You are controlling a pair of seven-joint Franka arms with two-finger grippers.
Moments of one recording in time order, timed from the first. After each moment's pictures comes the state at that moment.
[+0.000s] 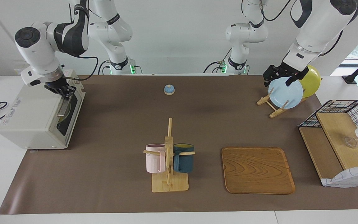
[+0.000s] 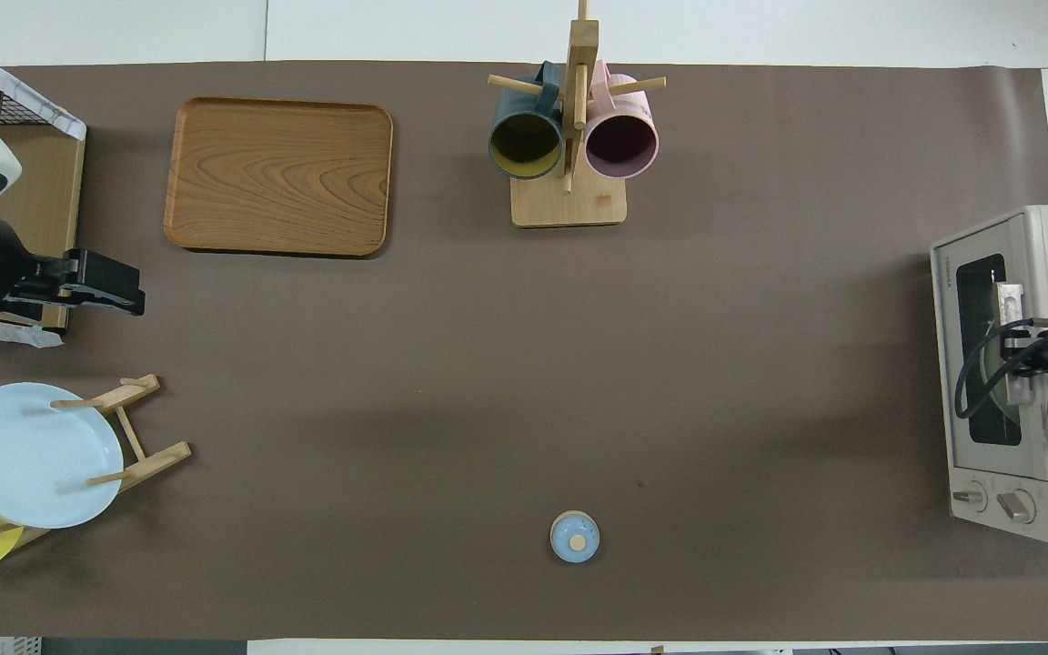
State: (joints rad) left arm -0.11 -0.02 -0.02 -1.62 -0.04 1.53 -0.10; right arm -0.05 -0.12 -0.13 -2.08 -0.19 1.85 0.06
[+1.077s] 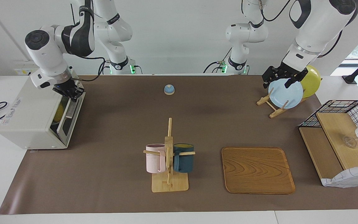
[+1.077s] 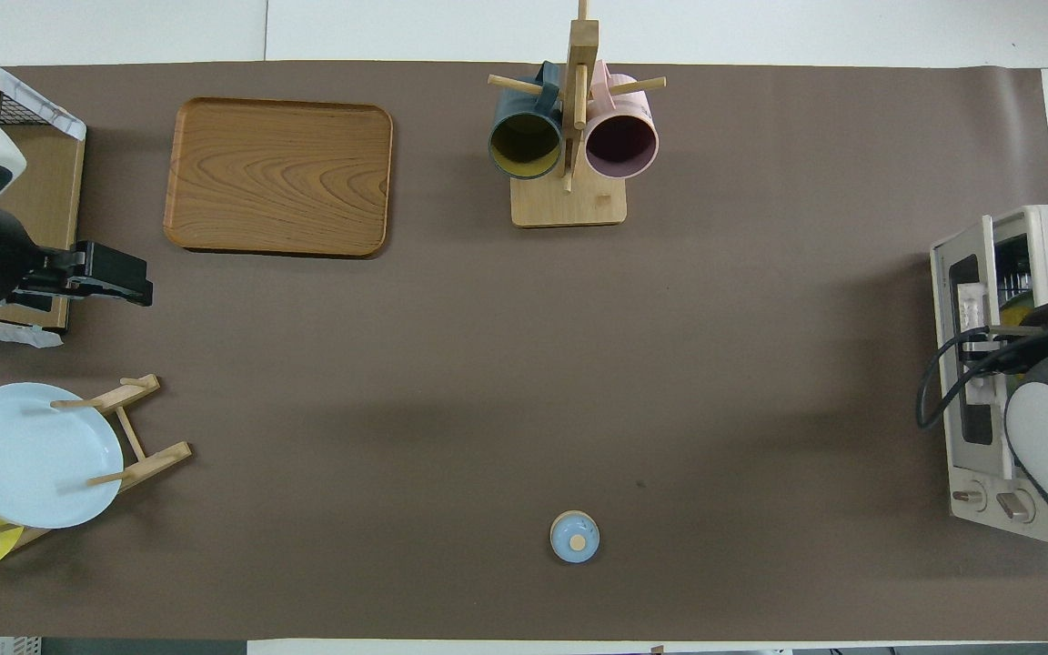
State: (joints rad) left arm -0.11 -0.02 -0.03 -1.63 -0.06 1.56 -0.10; right arm 0.01 -0.13 -0.11 -2.14 -0.13 1.91 0.06
